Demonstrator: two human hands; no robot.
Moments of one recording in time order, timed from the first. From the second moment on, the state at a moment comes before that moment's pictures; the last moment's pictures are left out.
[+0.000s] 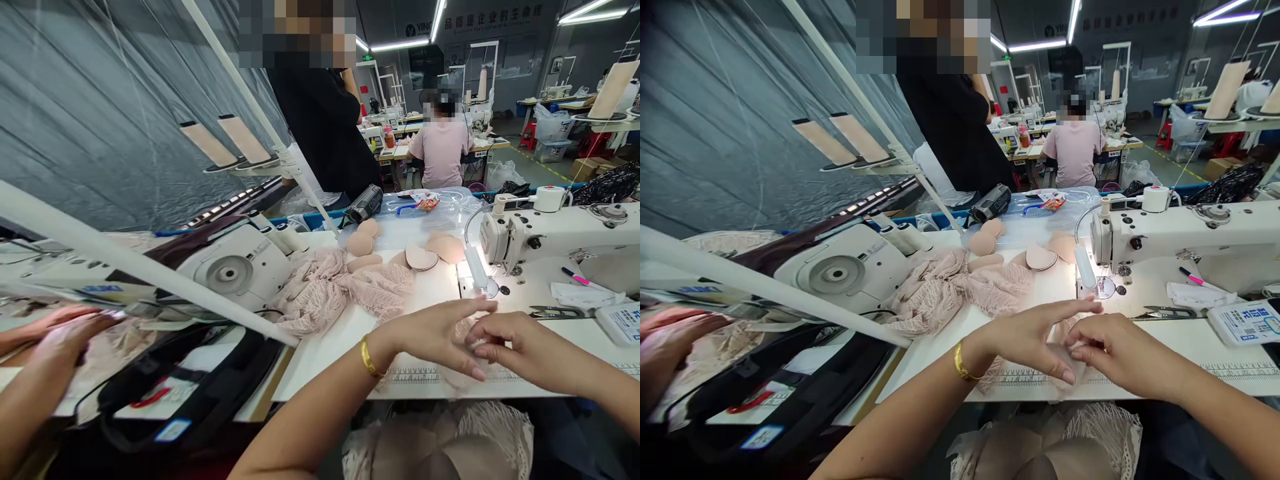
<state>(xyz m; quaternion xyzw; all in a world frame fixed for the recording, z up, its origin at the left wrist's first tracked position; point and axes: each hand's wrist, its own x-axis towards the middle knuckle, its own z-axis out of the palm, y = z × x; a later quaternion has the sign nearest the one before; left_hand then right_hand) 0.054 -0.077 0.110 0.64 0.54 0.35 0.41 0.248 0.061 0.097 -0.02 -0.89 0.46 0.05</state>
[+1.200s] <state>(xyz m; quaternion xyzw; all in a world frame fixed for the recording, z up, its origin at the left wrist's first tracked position) 0.047 -0.024 0.003 0.77 0.61 0.14 -0.13 0.237 0.159 0.001 0.10 -0.97 0.09 0.19</state>
